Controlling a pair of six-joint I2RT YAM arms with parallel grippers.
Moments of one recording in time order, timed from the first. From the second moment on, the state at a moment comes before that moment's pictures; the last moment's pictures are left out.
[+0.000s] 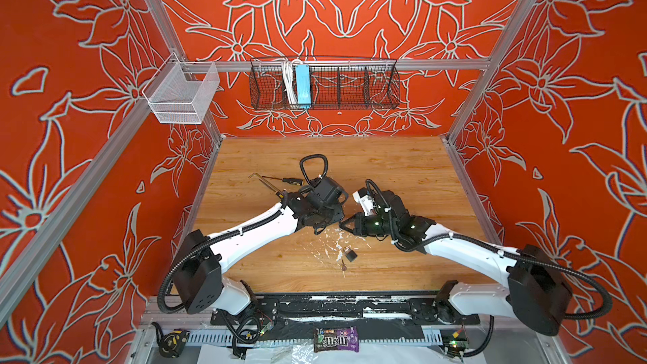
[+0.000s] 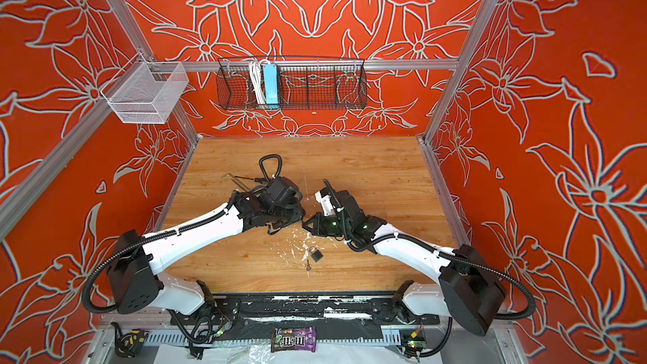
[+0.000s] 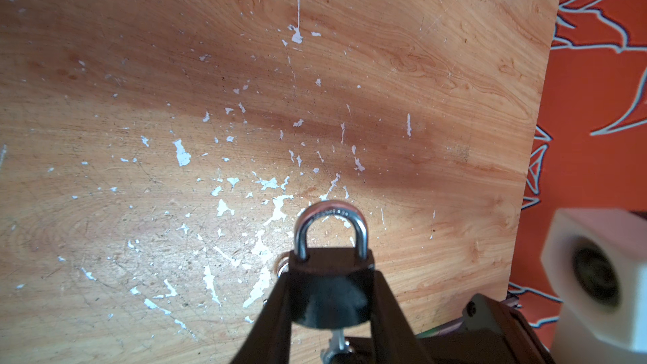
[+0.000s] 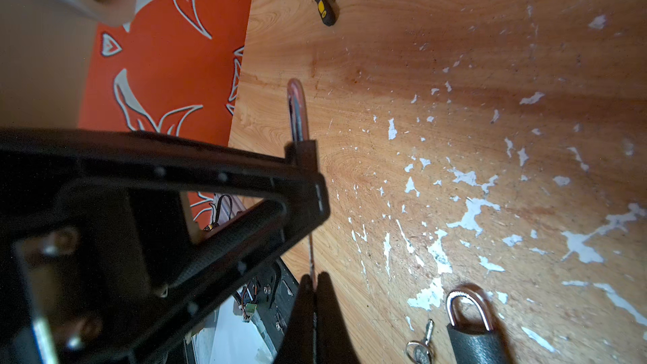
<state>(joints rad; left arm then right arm) -0.78 1.46 1.15 -0.65 -0.03 -1.11 0.74 1.28 0.69 -0.01 -0.46 0.87</state>
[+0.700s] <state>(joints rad) -0.79 1.47 1.17 -0.64 0.05 -1.13 0.69 1.28 0.72 -0.06 -0.51 0.84</state>
